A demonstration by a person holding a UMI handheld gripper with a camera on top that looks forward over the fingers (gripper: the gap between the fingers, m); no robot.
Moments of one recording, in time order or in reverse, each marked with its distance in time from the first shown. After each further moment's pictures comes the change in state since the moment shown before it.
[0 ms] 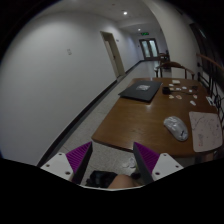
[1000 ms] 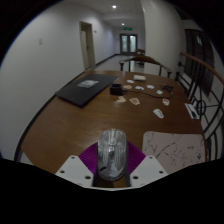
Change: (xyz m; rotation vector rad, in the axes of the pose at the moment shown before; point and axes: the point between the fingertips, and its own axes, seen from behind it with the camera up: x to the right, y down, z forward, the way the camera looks) arm 0.281 -0.050 0.090 -0.094 0.338 -0.042
